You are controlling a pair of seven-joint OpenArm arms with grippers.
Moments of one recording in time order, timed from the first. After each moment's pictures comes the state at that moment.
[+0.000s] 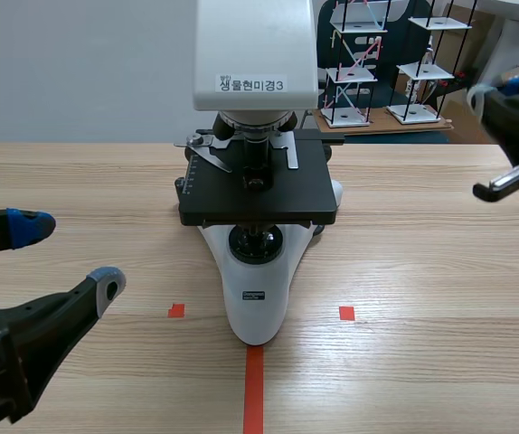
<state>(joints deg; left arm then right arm) 47.7 -32.6 -8.4 120.5 -21.4 -26.4 -7.1 -20.9 31.8 13.0 114.0 18.1 22.3 -3.4</state>
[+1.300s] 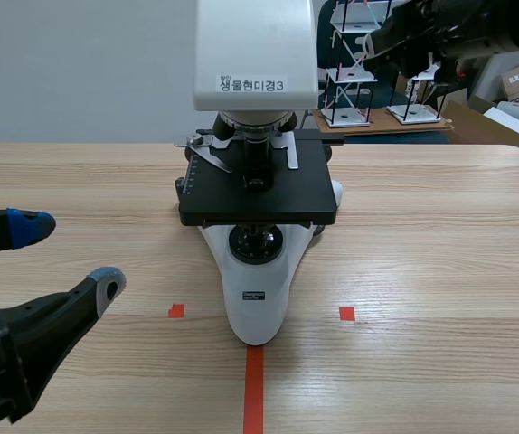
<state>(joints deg) 47.7 -32.6 -8.4 120.5 -21.4 -26.4 -7.1 30.4 26.9 -15.5 81.9 27.8 27.9 -32.3</state>
